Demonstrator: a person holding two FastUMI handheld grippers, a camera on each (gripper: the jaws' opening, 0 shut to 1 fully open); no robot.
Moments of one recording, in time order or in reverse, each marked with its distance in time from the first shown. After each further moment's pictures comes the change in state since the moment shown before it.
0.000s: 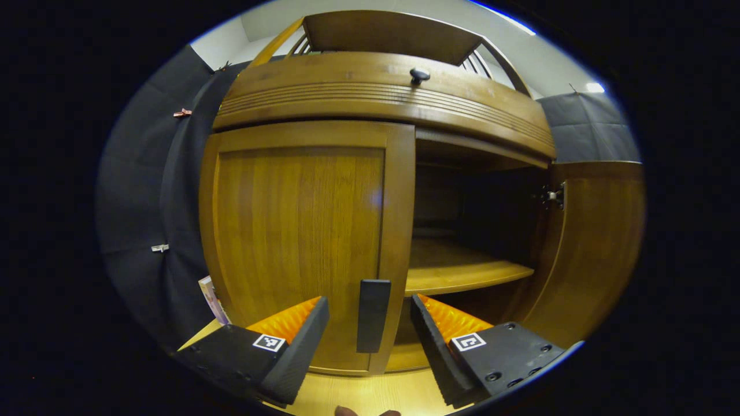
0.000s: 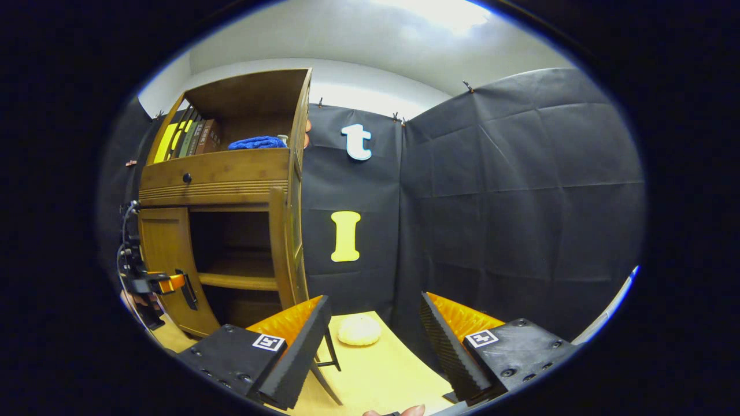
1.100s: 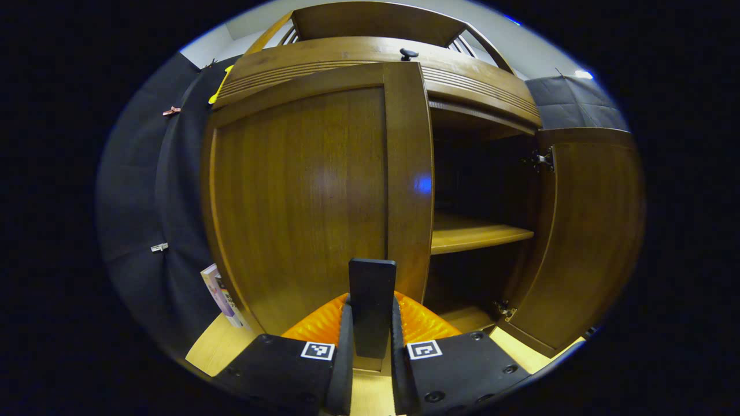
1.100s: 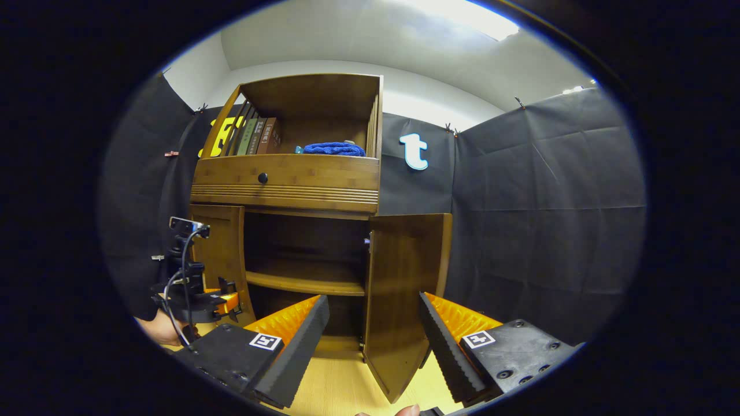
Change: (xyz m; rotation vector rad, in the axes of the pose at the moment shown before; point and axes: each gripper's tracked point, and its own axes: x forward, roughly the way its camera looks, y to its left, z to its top) left arm -0.053 0.018 -0.039 0.063 0.070 -0.048; right arm -0.028 0.095 -0.006 -0.059 0.001 0.239
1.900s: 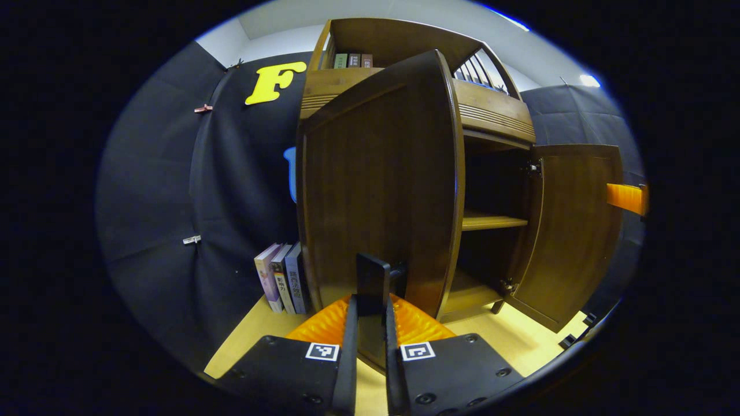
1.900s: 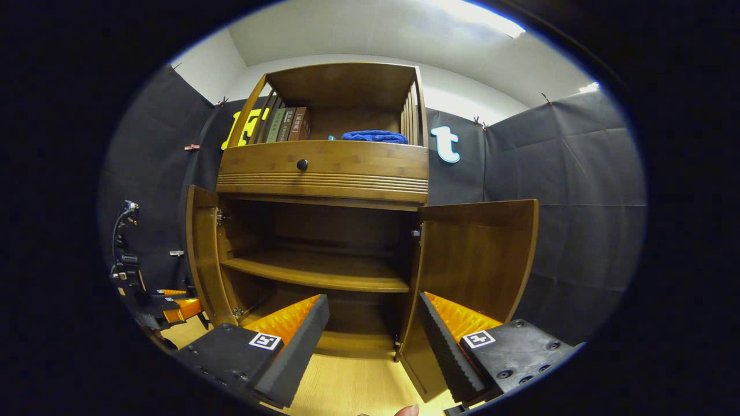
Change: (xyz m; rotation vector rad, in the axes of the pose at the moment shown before) left arm -0.114 0.087 -0.022 -0.024 -0.009 0.060; right arm -0.004 0.057 -0.016 -0.004 0.044 0.142
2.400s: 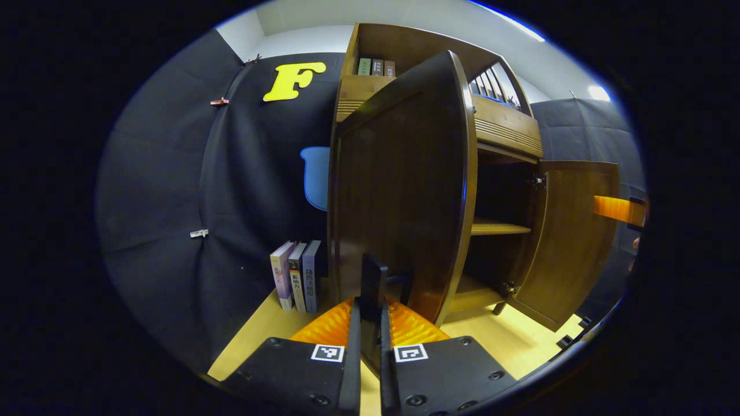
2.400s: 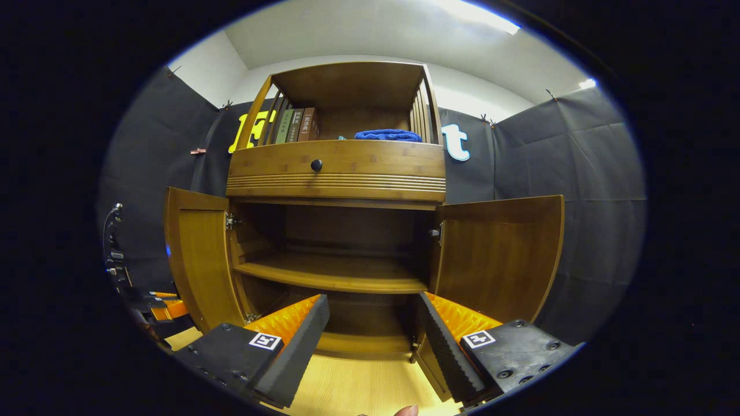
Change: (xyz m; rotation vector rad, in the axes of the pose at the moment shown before) left arm -0.022 0.047 -0.001 -0.026 -0.017 -0.020; right arm 0.005 0.018 -0.001 0.016 0.000 0.041
